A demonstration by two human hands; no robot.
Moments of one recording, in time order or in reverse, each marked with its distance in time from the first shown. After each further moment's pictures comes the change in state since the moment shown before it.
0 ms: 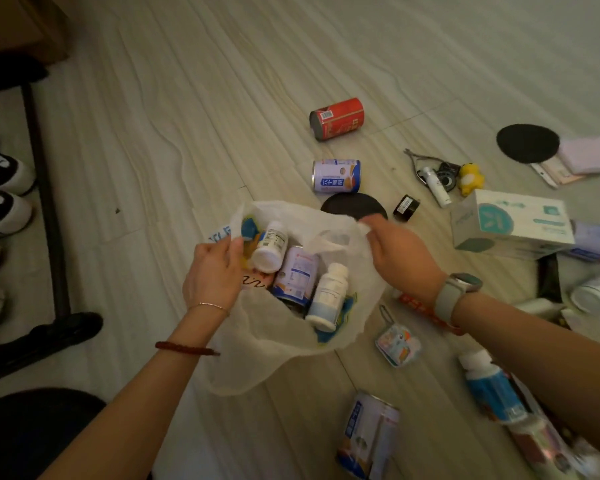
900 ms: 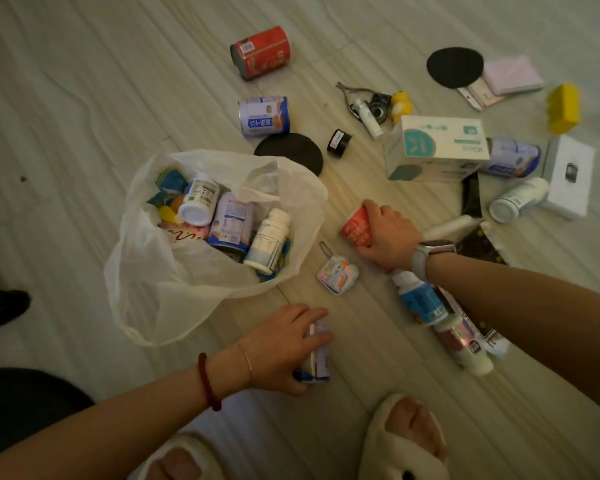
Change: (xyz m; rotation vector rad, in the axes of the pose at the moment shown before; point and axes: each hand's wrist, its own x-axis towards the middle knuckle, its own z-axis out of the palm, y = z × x) left_hand -0.157 0.011 0.076 0.392 -0.729 1.328; right_hand -0.070 0.111 0.020 -0.282 -0.167 0.259
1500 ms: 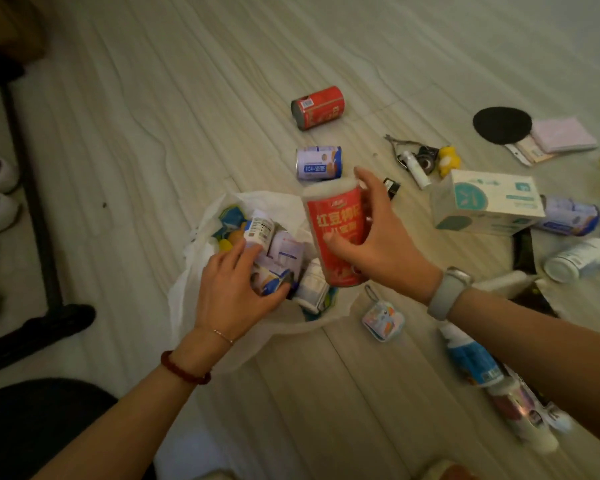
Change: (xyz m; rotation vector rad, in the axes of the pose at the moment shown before) left_hand -0.047 -0.088 -0.072 -0.102 0.614 -0.870; right_hand -0.016 -0.123 -0.081 0.902 0.159 -0.347
